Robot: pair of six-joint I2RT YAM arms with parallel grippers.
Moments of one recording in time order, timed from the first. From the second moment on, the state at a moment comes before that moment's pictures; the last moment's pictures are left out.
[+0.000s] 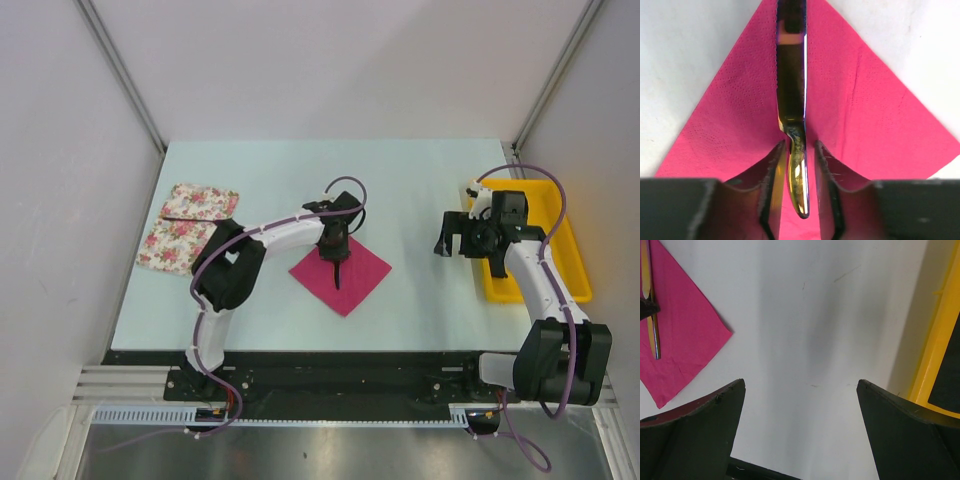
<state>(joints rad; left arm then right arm) -0.75 2.09 1.53 -0.65 -0.16 -0.70 -0.08 1.26 0.93 -0.61 -0.32 -0.01</state>
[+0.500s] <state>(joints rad) -0.72 2.04 1.67 -0.70 -0.17 -0.59 -0.08 1.26 0.93 -0.61 -0.33 -0.01</state>
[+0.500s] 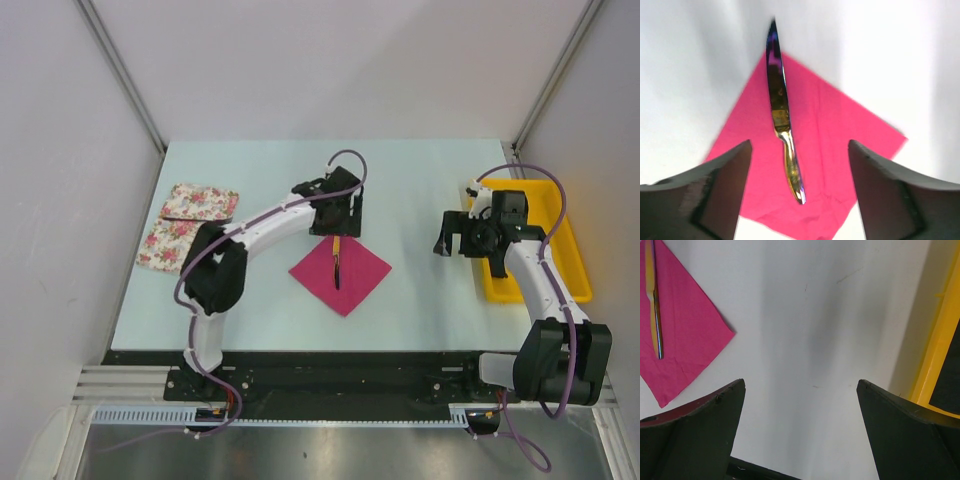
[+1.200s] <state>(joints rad) 0.20 1.81 1.70 -0.85 0.41 0.55 -0.01 1.38 1.01 -0.54 -0.43 -0.01</state>
